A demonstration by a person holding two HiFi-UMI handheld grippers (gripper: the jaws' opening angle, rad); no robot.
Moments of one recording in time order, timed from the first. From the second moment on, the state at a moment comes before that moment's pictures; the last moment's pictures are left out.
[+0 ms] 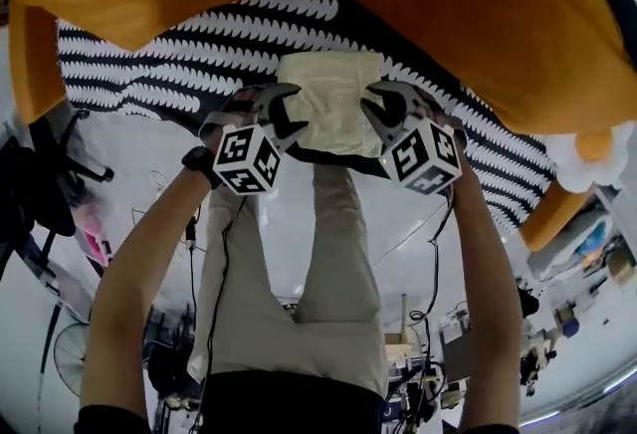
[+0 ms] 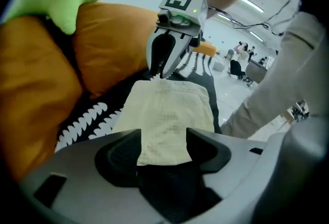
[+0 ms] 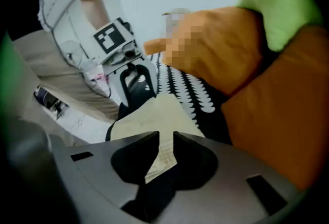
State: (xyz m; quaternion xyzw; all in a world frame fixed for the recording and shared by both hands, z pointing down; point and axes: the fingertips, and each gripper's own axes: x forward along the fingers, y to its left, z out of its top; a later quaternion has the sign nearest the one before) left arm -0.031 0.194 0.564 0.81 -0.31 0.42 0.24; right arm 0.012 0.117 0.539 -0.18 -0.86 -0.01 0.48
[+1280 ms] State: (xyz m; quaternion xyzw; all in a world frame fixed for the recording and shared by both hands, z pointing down) left arm -0.029 0.221 0.661 0.73 -0.19 0.64 0.16; right arm 0.045 0.161 0.647 -0.33 -0.71 -0.22 0.58
